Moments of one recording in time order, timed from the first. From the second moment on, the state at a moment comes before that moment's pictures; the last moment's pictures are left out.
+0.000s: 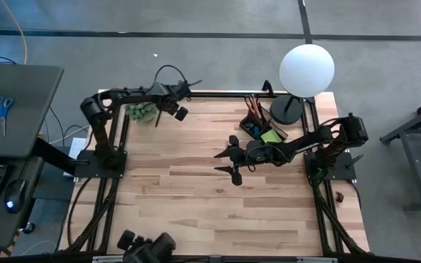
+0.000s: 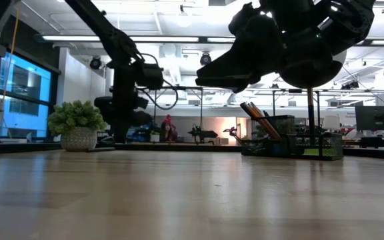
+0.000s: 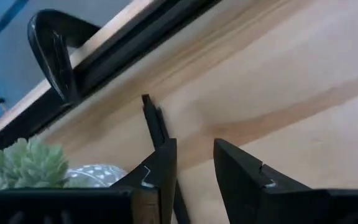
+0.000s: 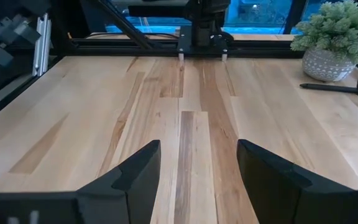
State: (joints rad) left arm 0.79 1.84 1.18 -0.74 -0.46 -0.31; right arm 0.06 1.64 0.66 0.71 0.00 0.02
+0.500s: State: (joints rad) left arm 0.91 1.98 1.31 -0.85 -0.44 -0.29; right arm 0.06 1.64 0.66 0.69 -0.01 0.02
